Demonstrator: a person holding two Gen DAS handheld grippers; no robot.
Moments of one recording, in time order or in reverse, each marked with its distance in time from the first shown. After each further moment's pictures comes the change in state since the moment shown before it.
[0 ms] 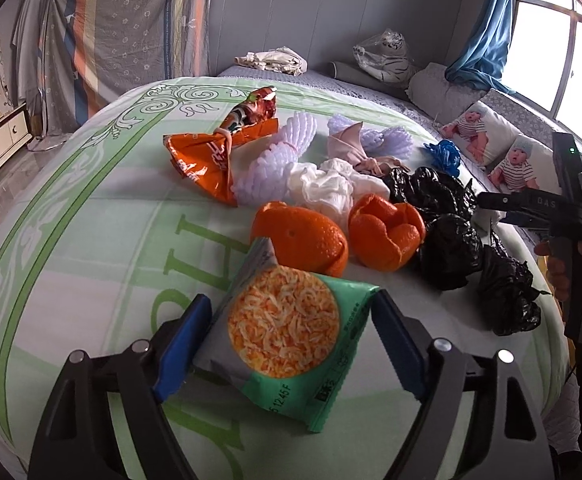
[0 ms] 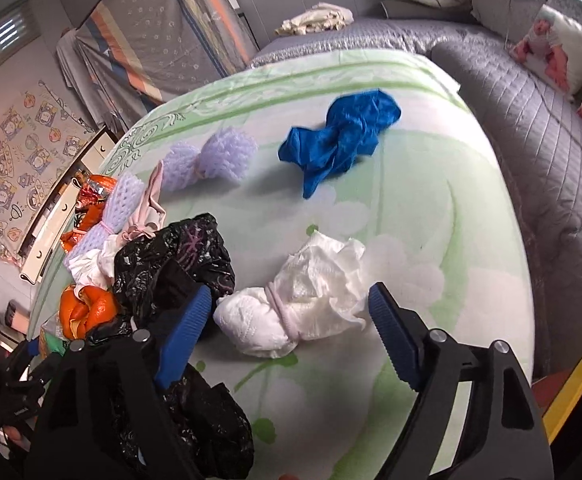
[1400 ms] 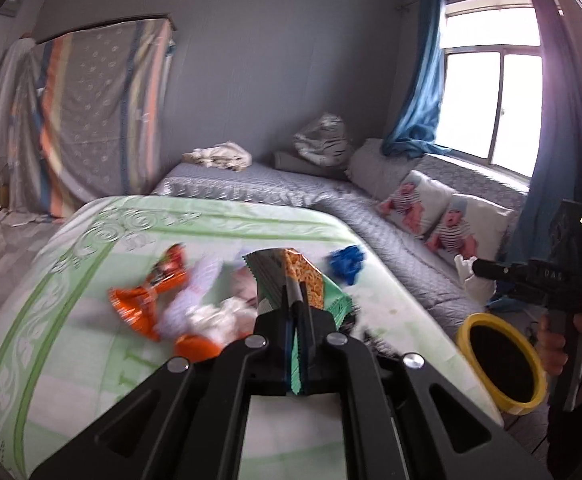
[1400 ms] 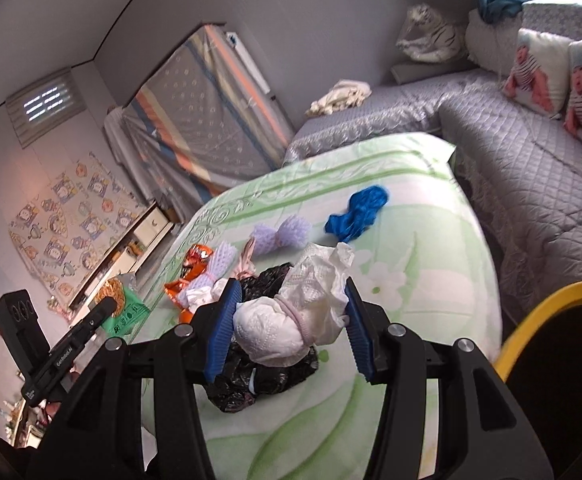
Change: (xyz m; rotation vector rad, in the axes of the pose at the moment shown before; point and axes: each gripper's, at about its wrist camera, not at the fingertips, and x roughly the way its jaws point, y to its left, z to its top) left arm -0.091 -0.083 0.049 0.100 -0.345 -0.187; right arm -0.181 -0.008 -0.047 0.062 -0.320 0.164
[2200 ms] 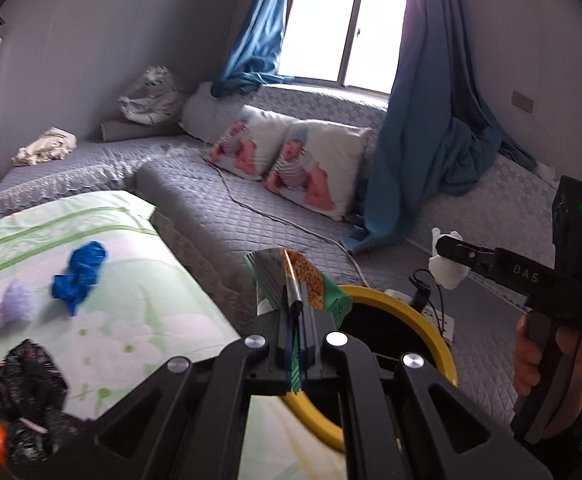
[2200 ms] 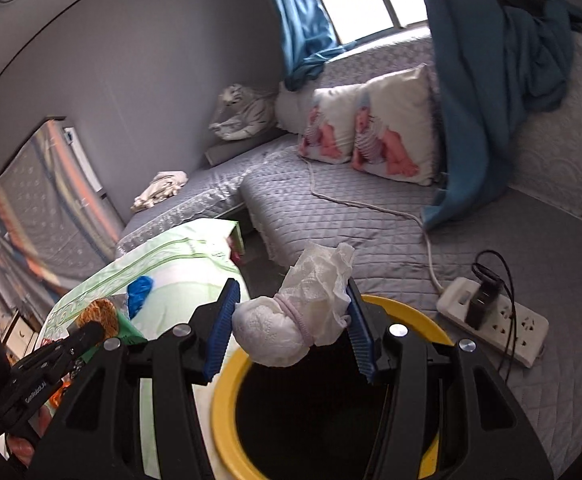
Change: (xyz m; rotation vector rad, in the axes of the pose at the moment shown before) left arm 0.146 -0.246 -0.010 0.244 0.231 -0.494; right arm -0.161 -0.140 -0.032 0.235 -0.302 -0.603
